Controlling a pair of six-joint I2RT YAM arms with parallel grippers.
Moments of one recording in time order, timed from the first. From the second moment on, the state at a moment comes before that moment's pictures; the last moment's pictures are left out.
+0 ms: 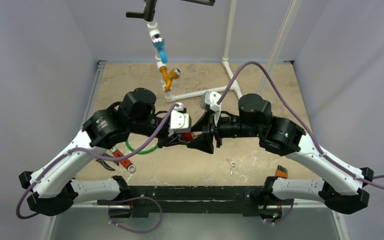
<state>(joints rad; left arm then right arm) -0.93 1.12 1.50 -0.95 0.54 0.40 1.03 1.09 1.39 -0.57 -0.40 0.06</state>
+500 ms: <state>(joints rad) -0.82 1.06 1.40 -0.86 0.55 0.23 1.03 0.99 1.43 -0.53 0.01 0.05</state>
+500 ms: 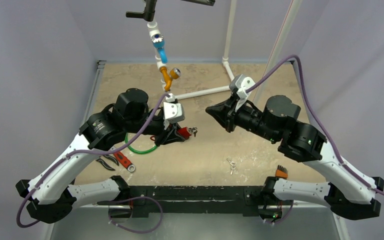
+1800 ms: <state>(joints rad) -0.82 1.10 1.38 -0.76 0.41 0.08 1.28 1.18 1.31 -0.36 0.68 -0.11</state>
